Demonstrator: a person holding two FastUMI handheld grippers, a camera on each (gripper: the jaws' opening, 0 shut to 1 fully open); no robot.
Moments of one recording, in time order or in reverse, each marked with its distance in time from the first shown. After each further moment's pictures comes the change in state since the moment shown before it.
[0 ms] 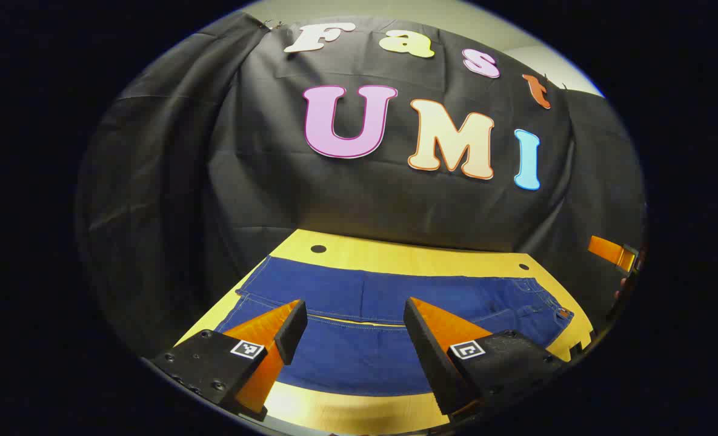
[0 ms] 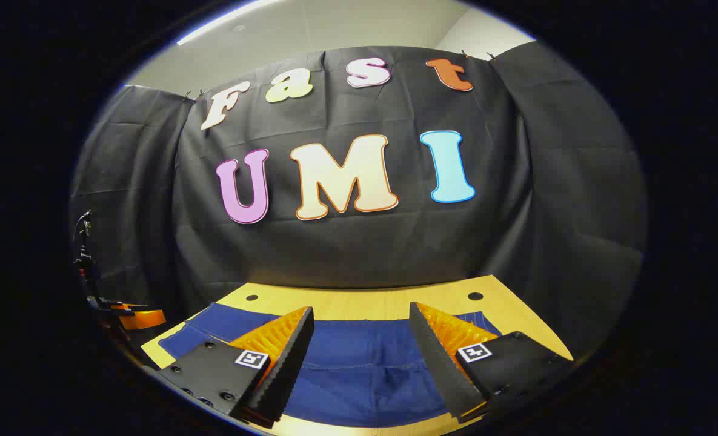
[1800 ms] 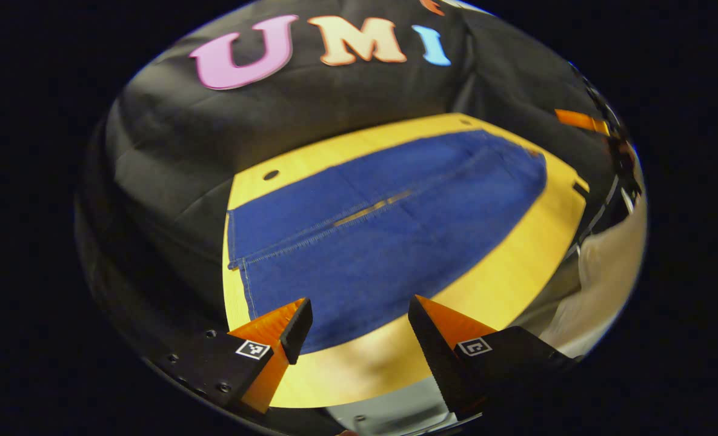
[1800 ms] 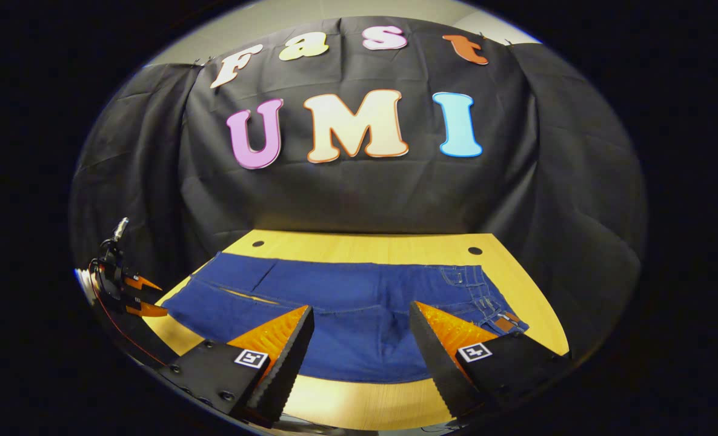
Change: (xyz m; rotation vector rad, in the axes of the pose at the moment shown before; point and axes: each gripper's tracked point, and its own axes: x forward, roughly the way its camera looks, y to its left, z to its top) left arm -0.013 0.133 -0.145 0.610 0.549 -0.431; right arm -0.056 0.024 -0.088 -0.087 0.261 0.005
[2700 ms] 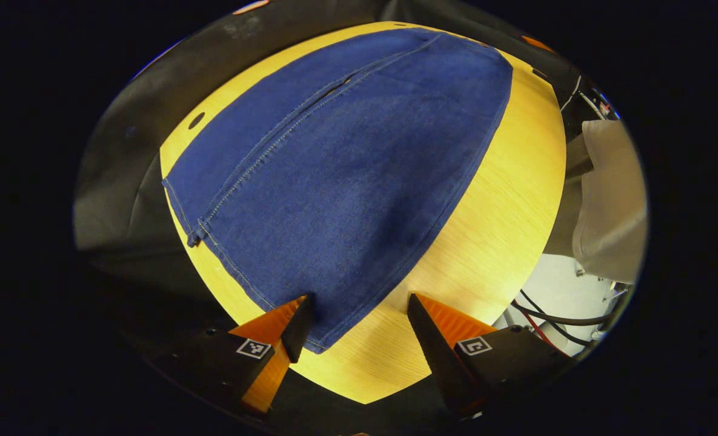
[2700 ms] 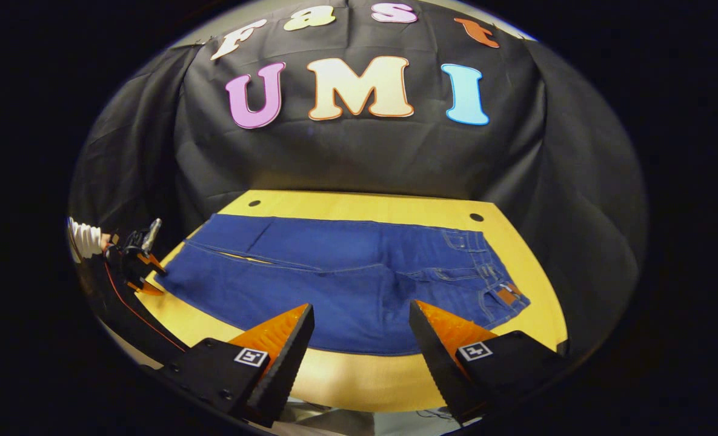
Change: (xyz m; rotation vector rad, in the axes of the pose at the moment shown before) left arm 0.041 0.057 -0.087 0.250 0.388 -0.178; right arm 0.001 -0.015 -0.048 -0.048 0.164 -0.047
